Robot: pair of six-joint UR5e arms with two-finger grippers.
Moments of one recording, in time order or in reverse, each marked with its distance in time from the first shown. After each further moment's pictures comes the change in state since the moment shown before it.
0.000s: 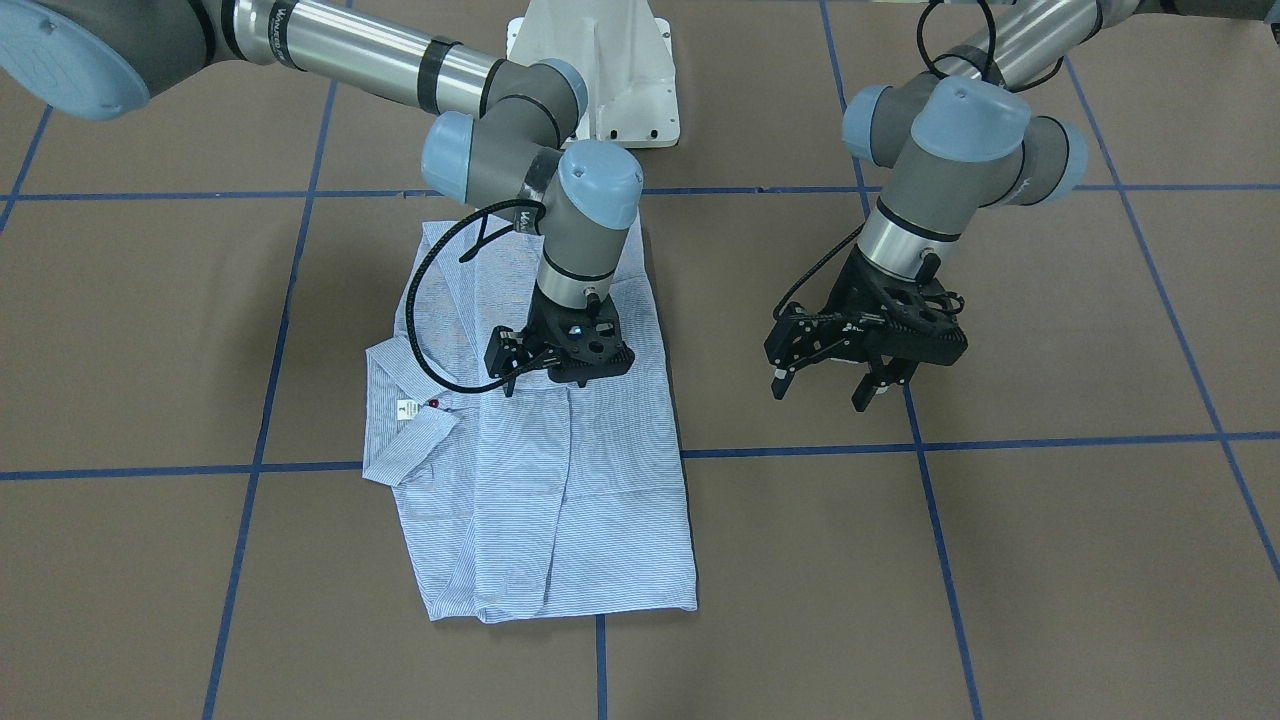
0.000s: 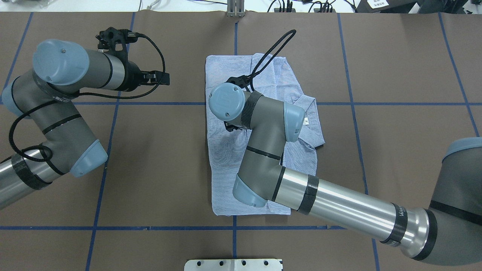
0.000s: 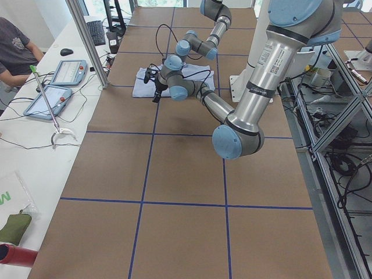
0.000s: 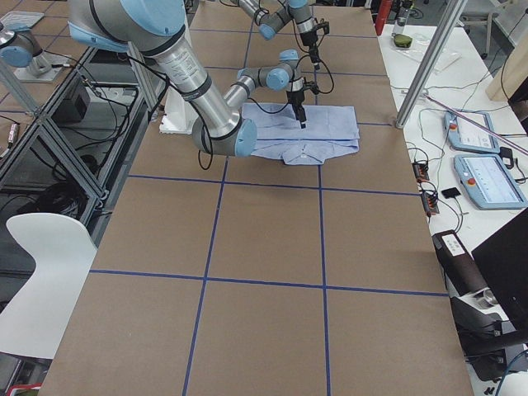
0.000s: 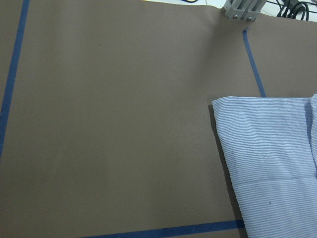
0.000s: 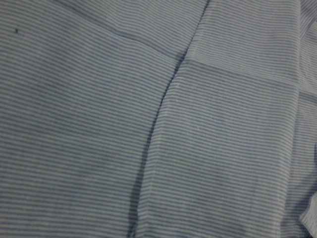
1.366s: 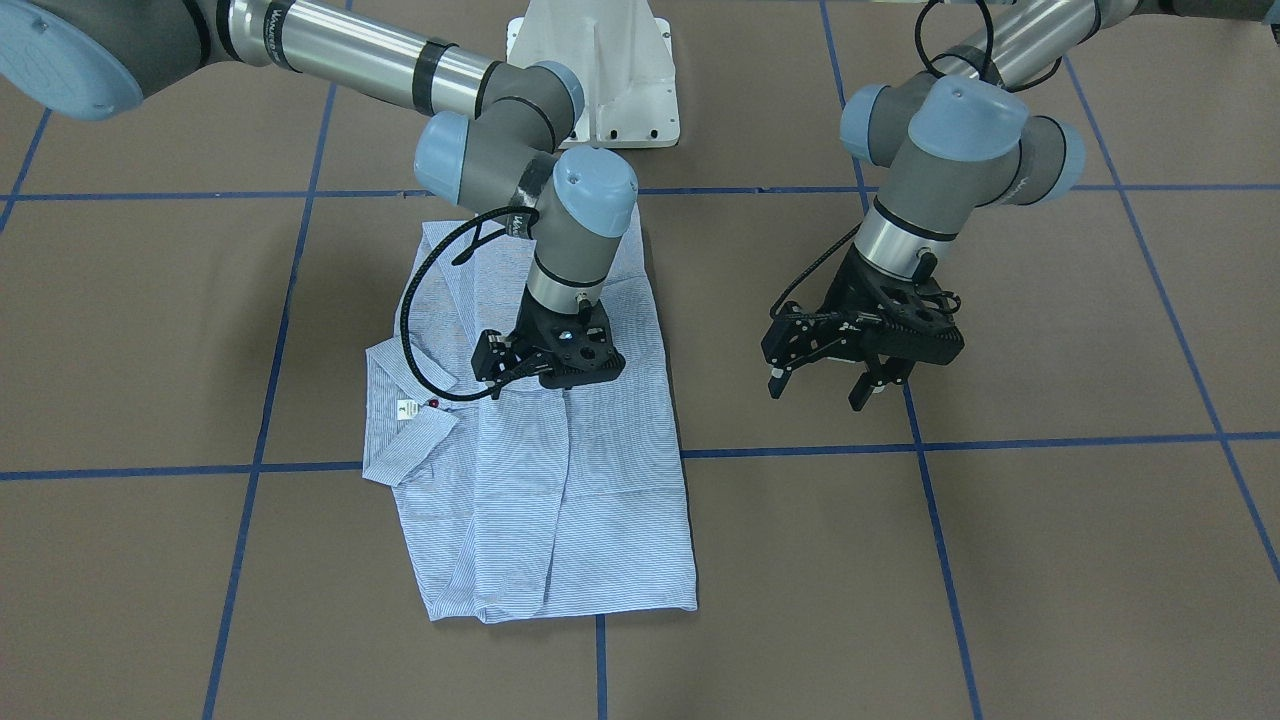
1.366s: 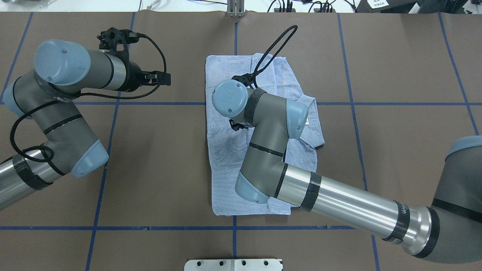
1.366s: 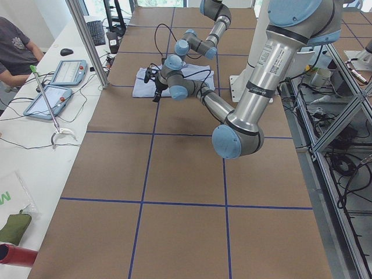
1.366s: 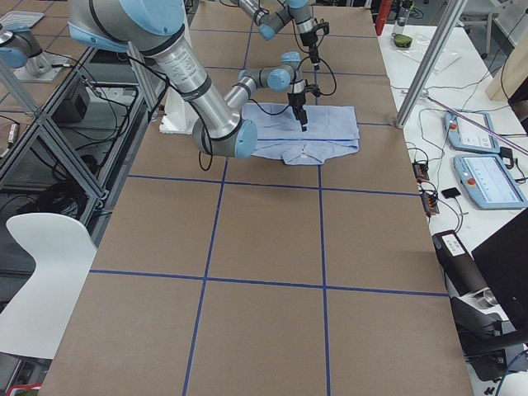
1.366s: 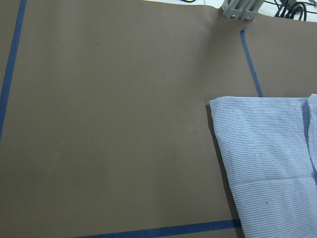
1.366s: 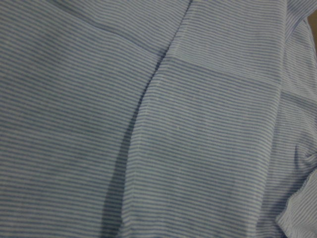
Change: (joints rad) left arm 0.004 -0.003 0.001 0.001 0.000 -0.002; right arm 0.016 -0.004 0.006 -0.043 0.006 -0.042
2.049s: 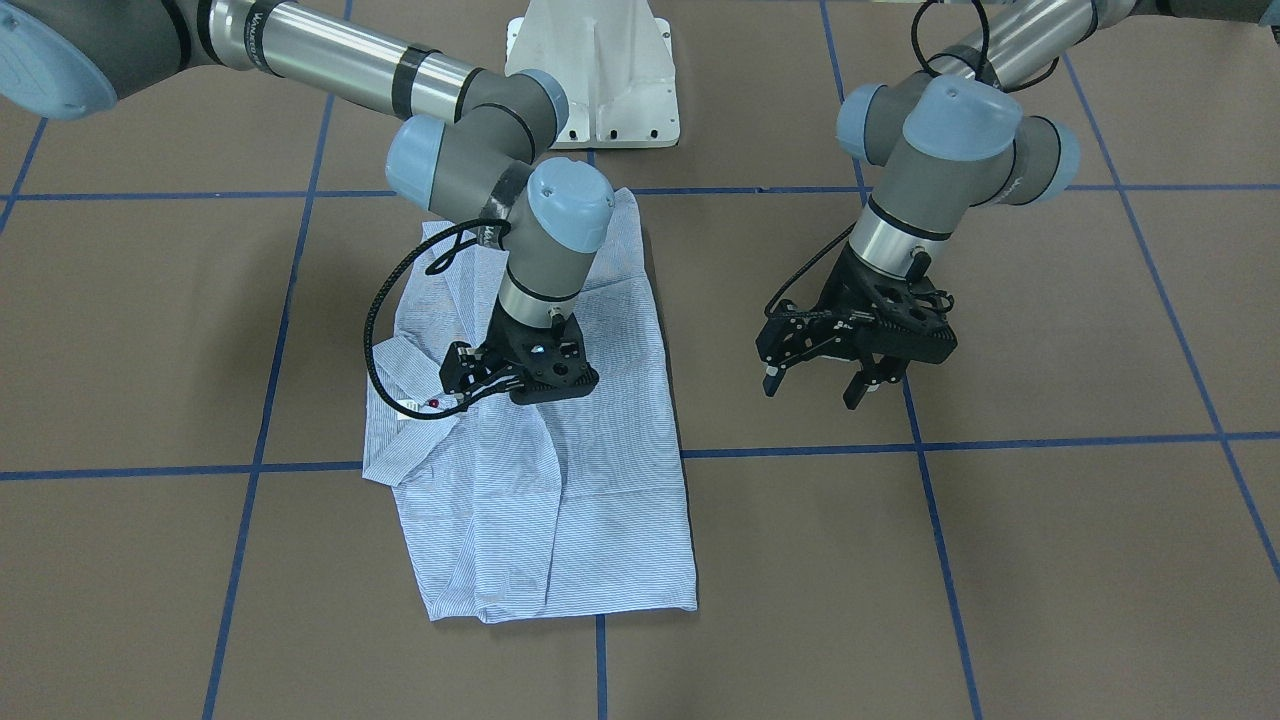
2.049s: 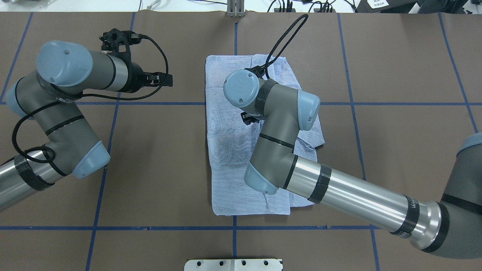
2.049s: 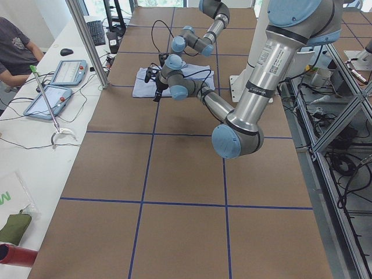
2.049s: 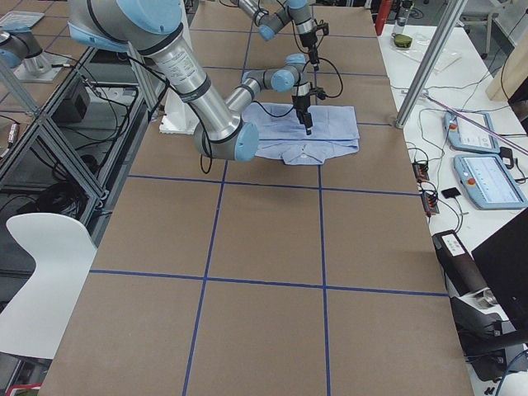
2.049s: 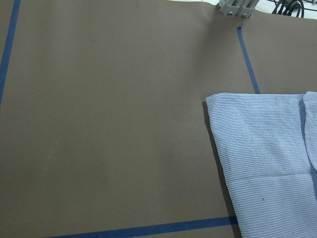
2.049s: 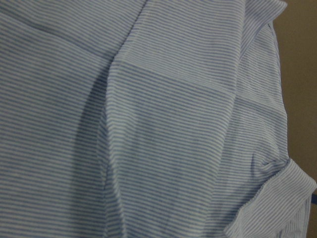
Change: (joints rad) left arm 0.005 -0.004 0.001 -0.001 0.000 0.000; right arm 0.037 -0.032 0.034 -0.041 0.006 -0.061
